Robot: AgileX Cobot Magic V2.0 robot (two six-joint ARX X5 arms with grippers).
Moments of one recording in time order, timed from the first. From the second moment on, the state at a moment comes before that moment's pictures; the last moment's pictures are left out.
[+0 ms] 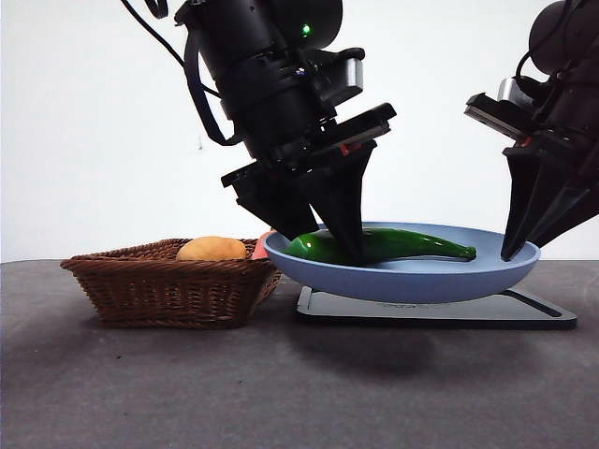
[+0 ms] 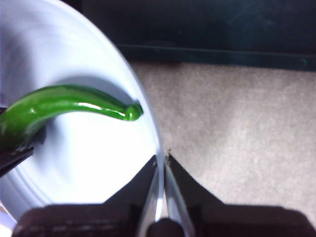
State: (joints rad) left arm -0.78 1.82 1.38 -0.63 0.13 -0.01; right arm 0.21 1.49 1.00 -0.73 -0.42 0.22
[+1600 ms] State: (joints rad) left arm -0.78 1.13 1.38 -0.74 0.13 -0.01; right arm 0.03 1.96 1.43 -0.74 -0.41 0.25
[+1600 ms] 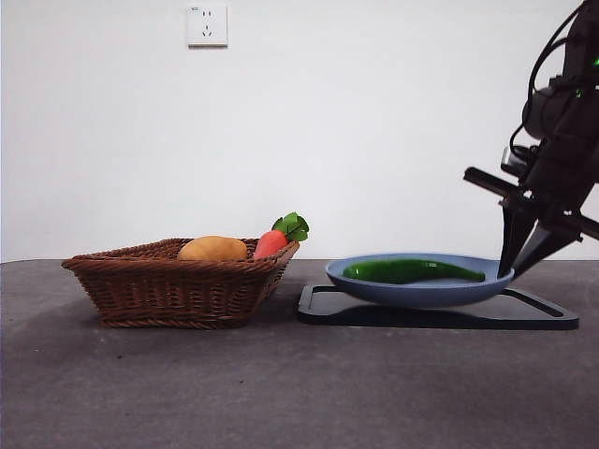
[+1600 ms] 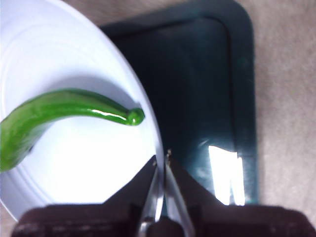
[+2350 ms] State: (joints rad) left arm -0.78 1.13 1.38 -0.74 0.13 -0.02; right arm 0.03 1.98 1.44 -0.77 -0.34 0.25
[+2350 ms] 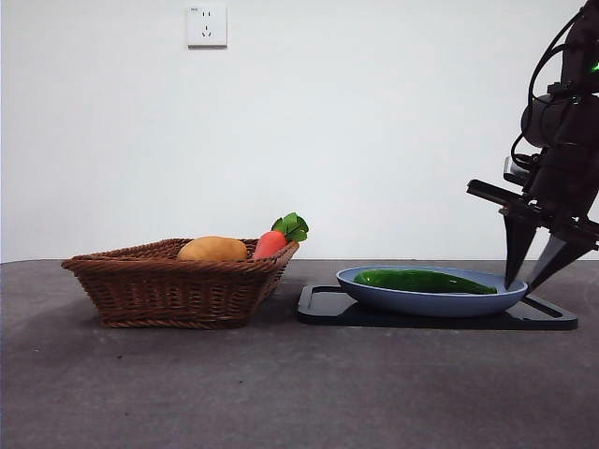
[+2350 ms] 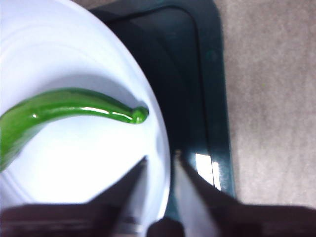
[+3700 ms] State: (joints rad) left arm -0.78 1.13 1.38 -0.81 0.13 -0.02; right arm 0.41 1.04 1.44 -1.36 -0.34 -0.01
